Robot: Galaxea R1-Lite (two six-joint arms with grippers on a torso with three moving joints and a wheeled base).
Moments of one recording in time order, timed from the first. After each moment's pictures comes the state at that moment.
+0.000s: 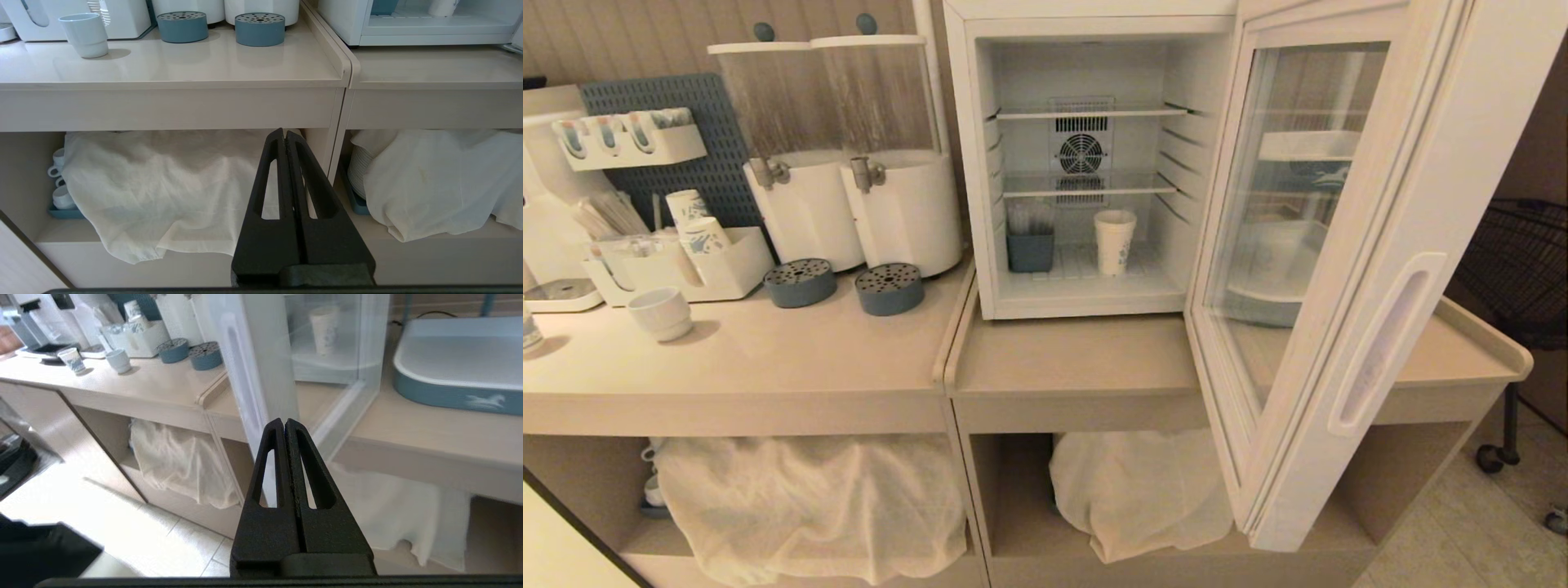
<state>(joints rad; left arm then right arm) 0.00 0.00 0.00 -0.05 -0.01 -0.01 0.29 0.54 -0.77 0.26 0.20 0.14</state>
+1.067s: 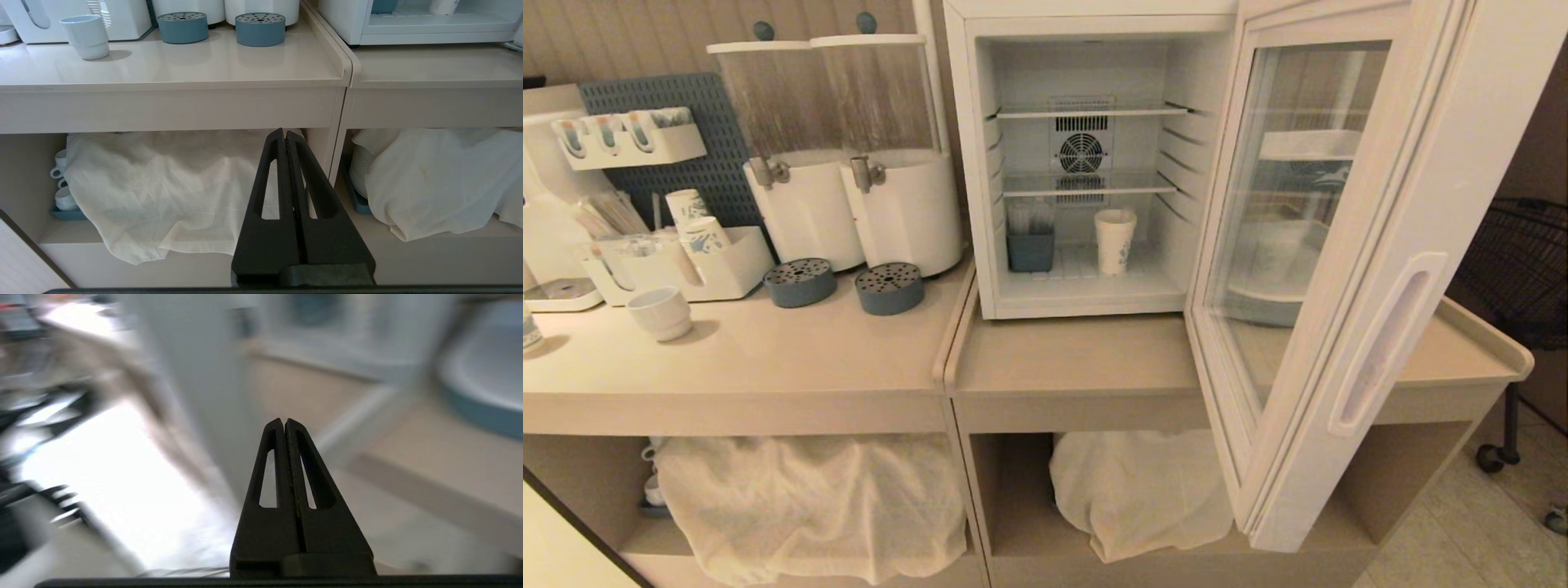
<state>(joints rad) 0.00 0.00 0.00 -0.05 -0.01 -0.01 -0.50 1.08 -0.76 0.00 1.24 -0.12</state>
